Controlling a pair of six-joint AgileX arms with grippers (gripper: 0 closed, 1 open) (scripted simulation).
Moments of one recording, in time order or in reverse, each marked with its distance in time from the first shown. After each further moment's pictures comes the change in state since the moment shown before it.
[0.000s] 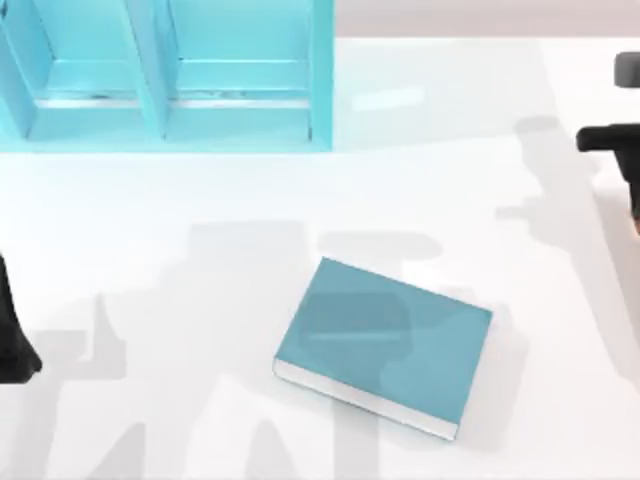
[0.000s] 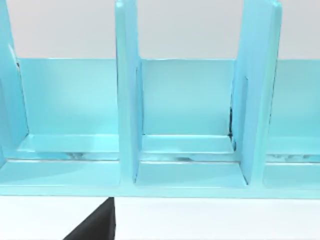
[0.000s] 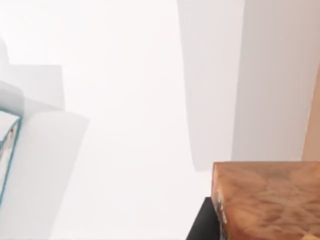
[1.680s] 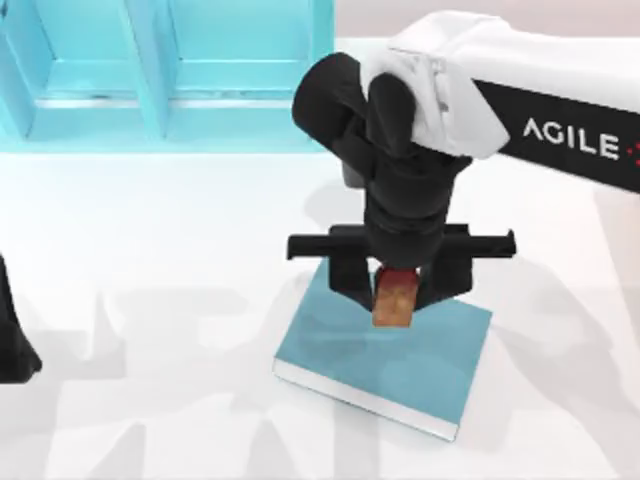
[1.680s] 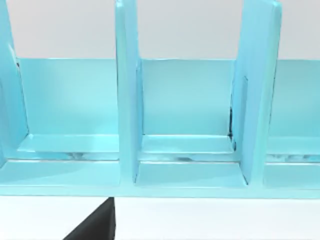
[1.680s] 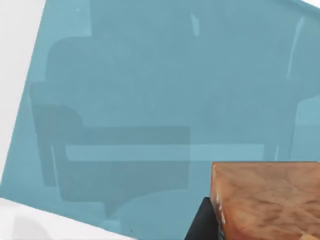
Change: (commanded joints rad) left arm 0.000 0.000 0.000 0.000 0.000 0.000; right arm 0.584 0.170 0.017 0.200 -0.015 0.591
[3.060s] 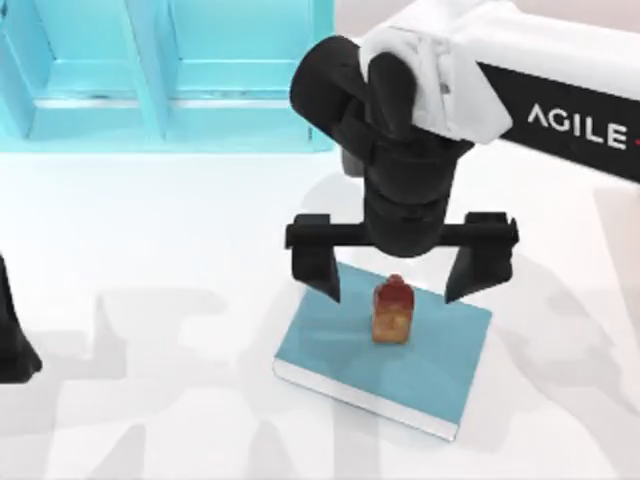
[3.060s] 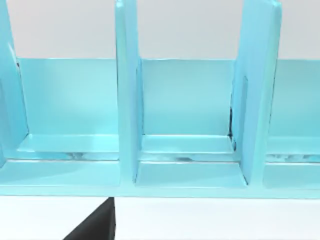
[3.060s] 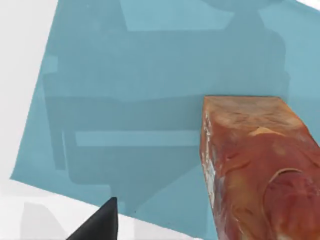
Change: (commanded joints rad) left arm 0.000 0.000 0.000 0.000 0.000 0.000; right arm -0.001 -0.003 0.053 -0.057 0.000 0.000
